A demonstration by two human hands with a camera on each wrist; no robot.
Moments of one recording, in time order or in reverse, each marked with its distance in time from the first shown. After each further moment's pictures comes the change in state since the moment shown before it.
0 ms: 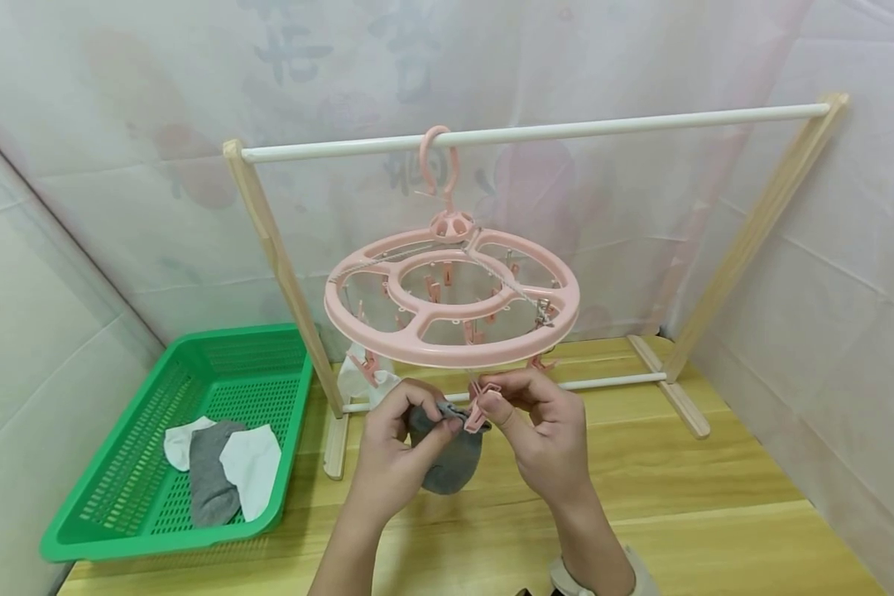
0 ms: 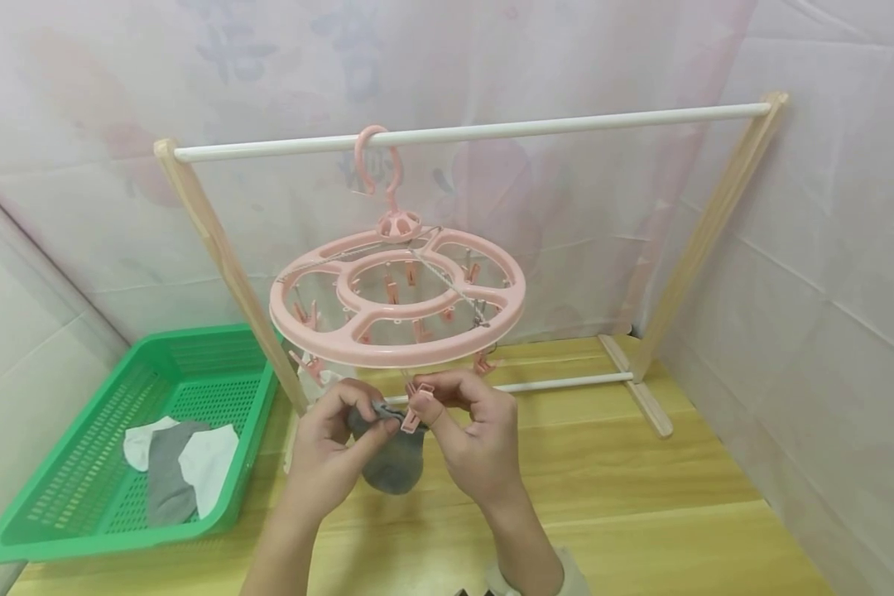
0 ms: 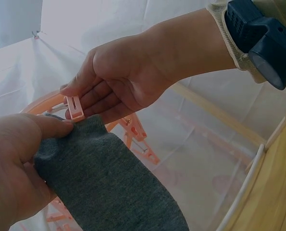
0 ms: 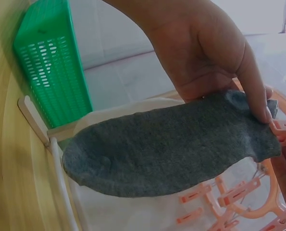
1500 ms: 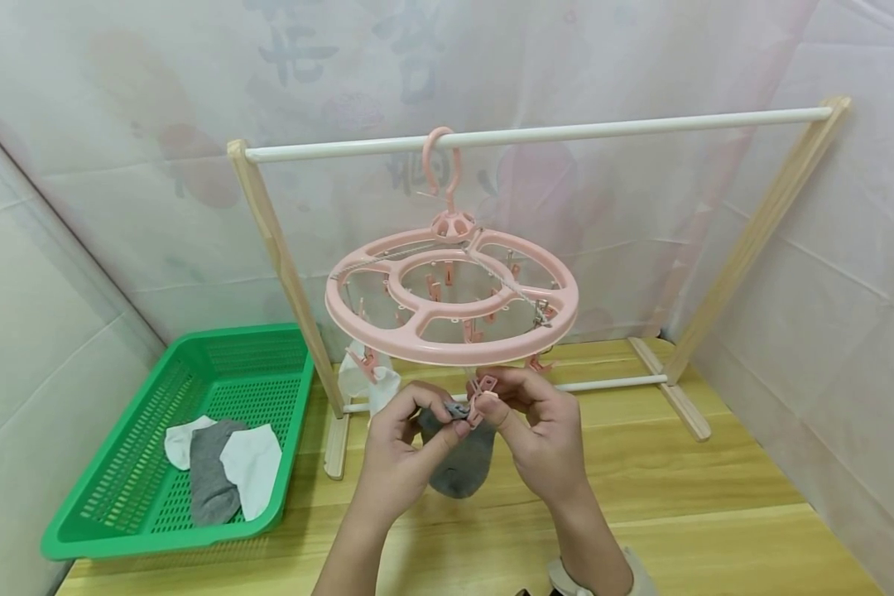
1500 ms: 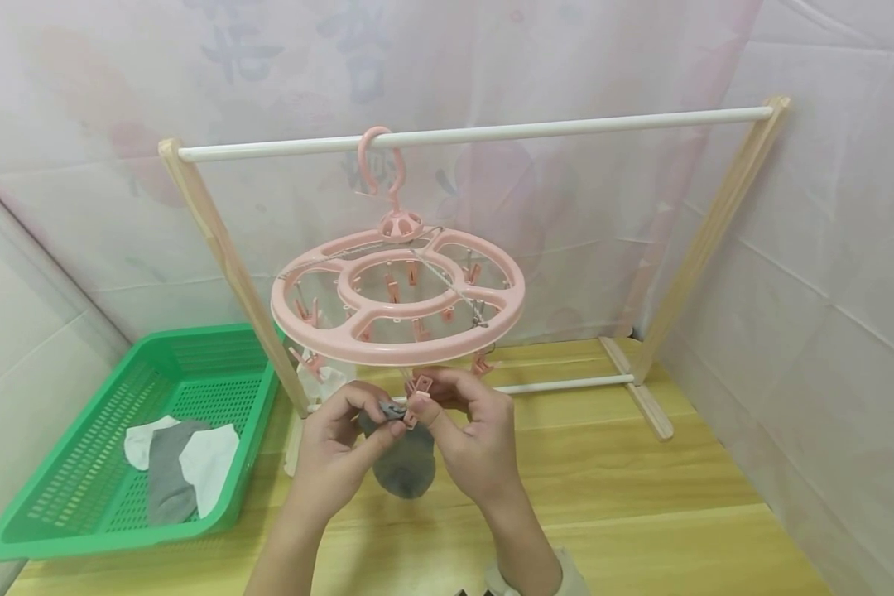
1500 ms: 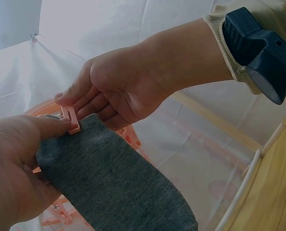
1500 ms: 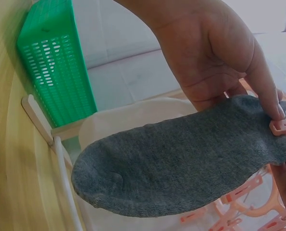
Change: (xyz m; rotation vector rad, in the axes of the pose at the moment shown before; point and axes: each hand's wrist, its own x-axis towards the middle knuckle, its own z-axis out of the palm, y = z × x) left_hand -0.001 0.001 0.006 -0.059 0.000 -0.037; right_hand -0.004 0.003 -0.001 -0.063 -0.024 0.066
